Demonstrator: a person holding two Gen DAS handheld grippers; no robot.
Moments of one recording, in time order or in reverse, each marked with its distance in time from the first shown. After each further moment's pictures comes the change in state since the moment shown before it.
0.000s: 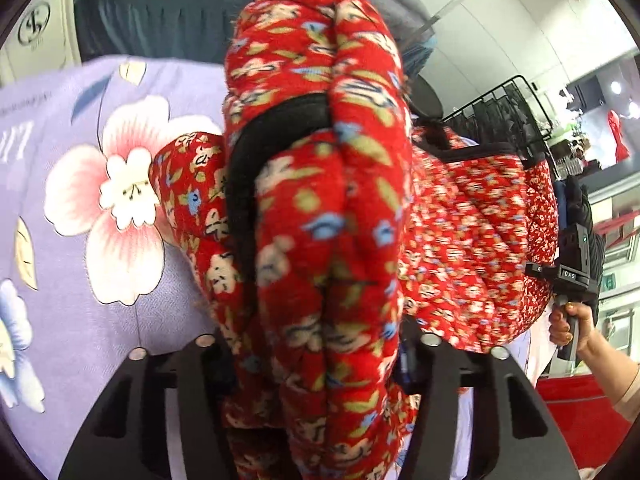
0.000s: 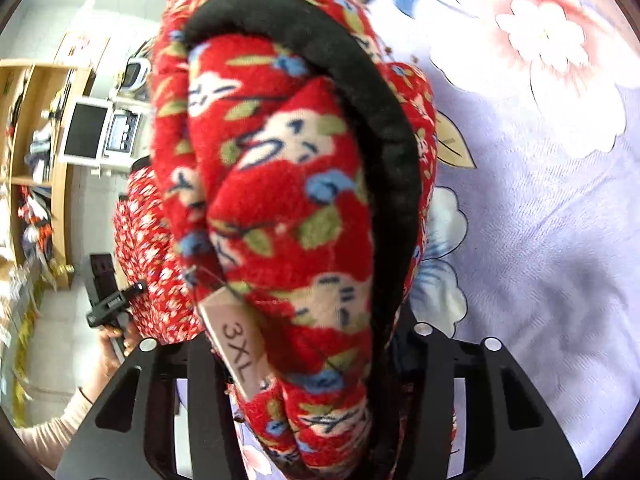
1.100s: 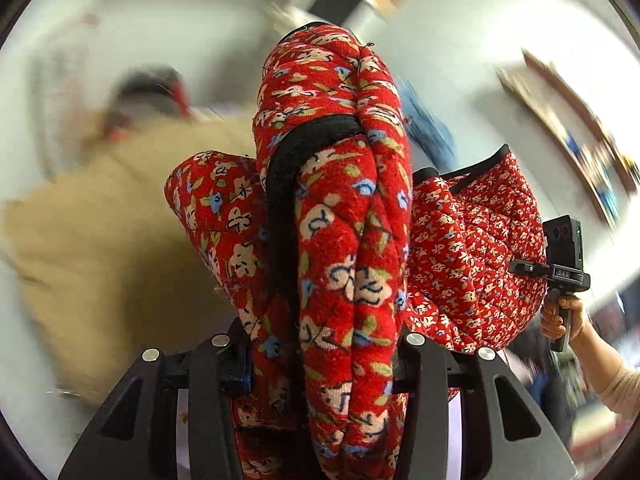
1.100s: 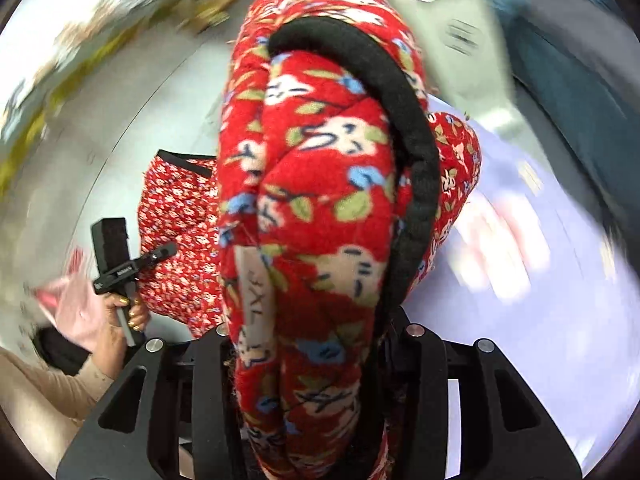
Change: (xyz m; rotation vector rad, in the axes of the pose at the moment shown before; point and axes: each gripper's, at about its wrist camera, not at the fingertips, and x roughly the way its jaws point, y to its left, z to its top) left arm -0.350 0.027 -0.265 -0.589 -0.748 0.316; right arm 0.151 0.533 -0.019 -1.042 0.455 0.300
